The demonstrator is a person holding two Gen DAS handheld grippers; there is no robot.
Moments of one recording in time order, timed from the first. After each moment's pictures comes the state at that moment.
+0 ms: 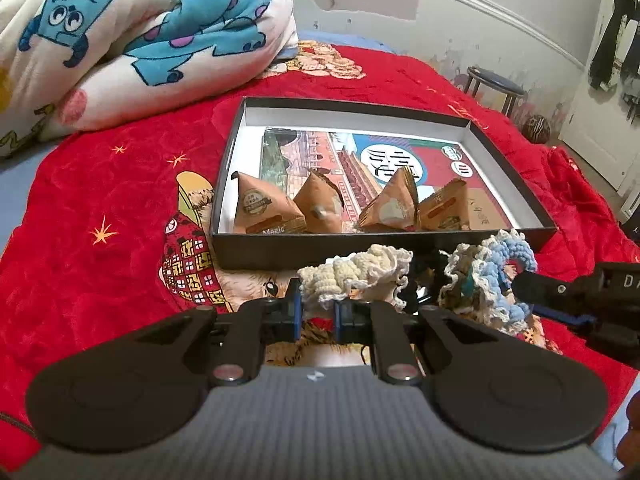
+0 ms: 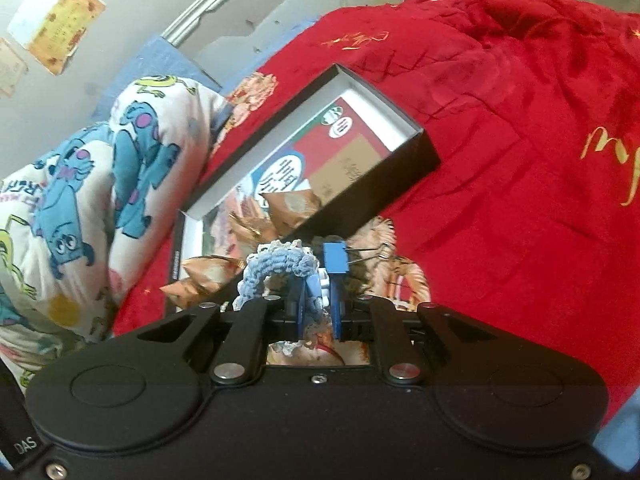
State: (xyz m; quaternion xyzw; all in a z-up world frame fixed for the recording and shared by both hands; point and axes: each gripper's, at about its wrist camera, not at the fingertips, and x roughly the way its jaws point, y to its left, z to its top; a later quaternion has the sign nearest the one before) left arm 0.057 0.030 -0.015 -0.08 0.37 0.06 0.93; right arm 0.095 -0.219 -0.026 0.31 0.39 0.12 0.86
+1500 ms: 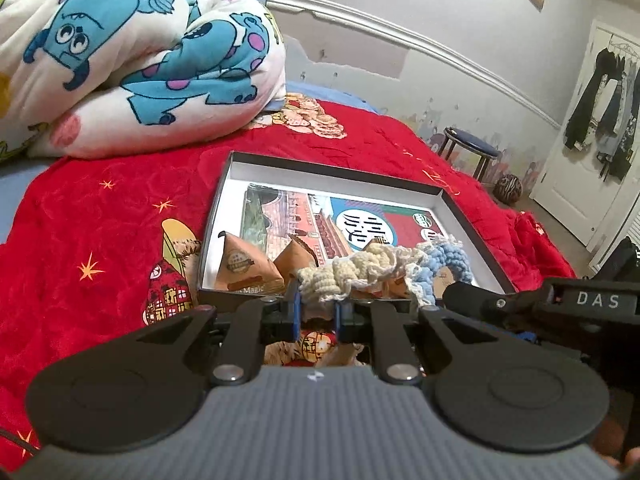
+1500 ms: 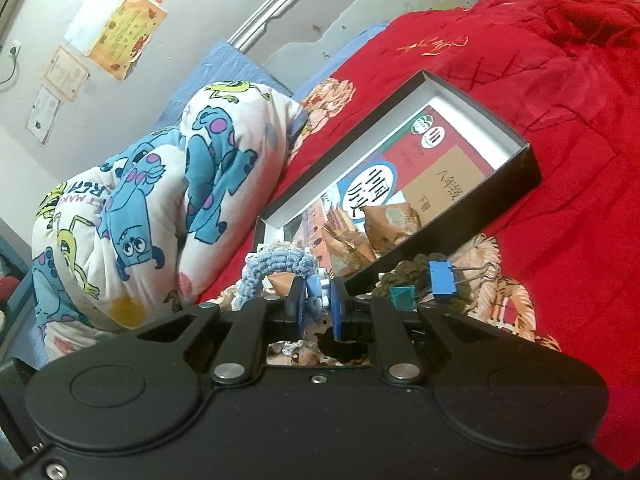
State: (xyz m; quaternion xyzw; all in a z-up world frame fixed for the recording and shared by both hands) left arm 0.051 0.041 0.005 -0.13 0.29 0.03 0.95; right arm 0.105 -0.194 -0.009 0.33 0.34 0.22 0.85
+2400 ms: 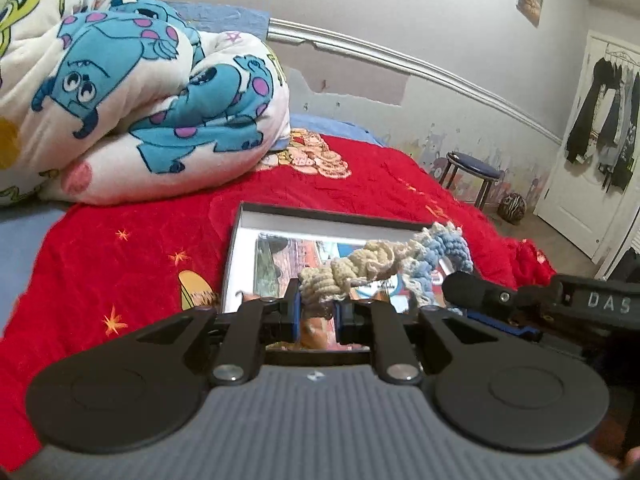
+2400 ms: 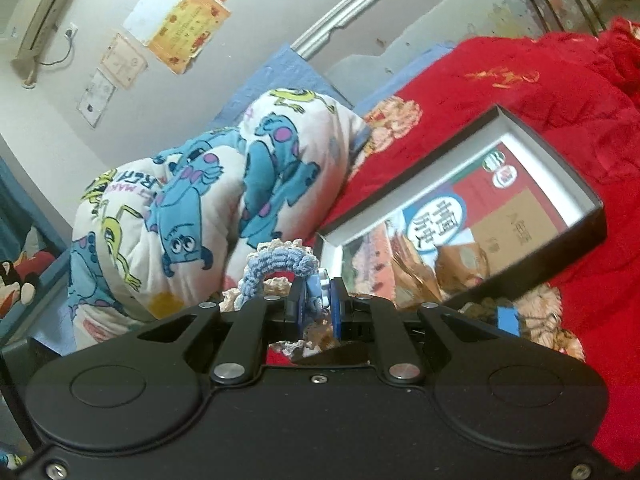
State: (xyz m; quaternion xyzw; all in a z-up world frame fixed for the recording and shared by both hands) left arm 0.050 0.052 0.044 -0.11 0.25 0.04 0.96; right arm 0.112 -0.180 0.022 0.31 0.29 0.29 0.86
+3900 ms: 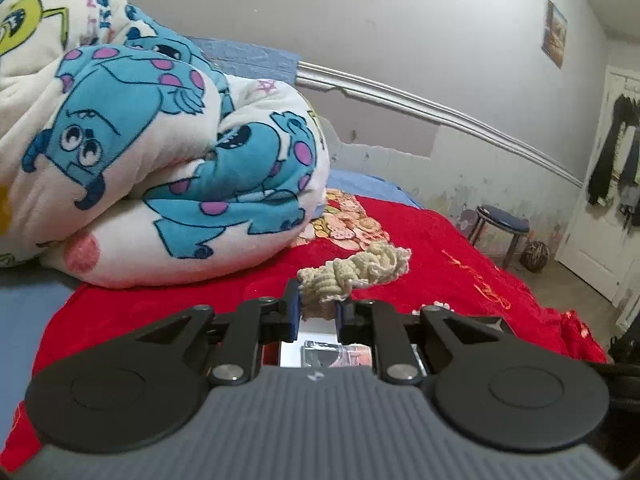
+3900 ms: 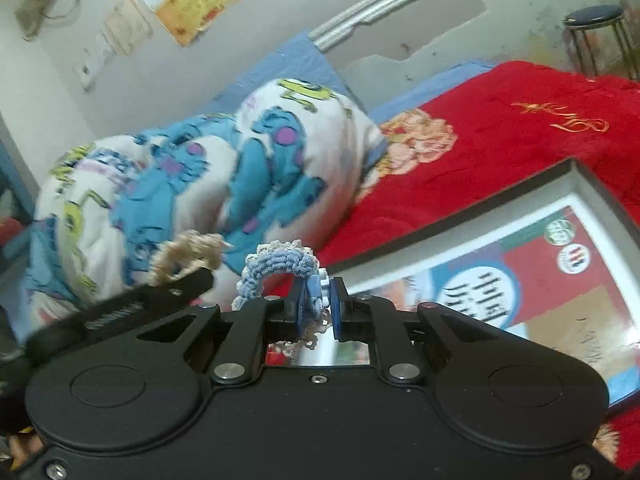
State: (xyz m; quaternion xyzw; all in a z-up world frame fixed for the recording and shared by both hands) left arm 0.127 0.114 0.058 -0.12 0.19 0.07 0.97; right arm 0.221 -0.101 0.027 0.23 0.29 0.29 0.88
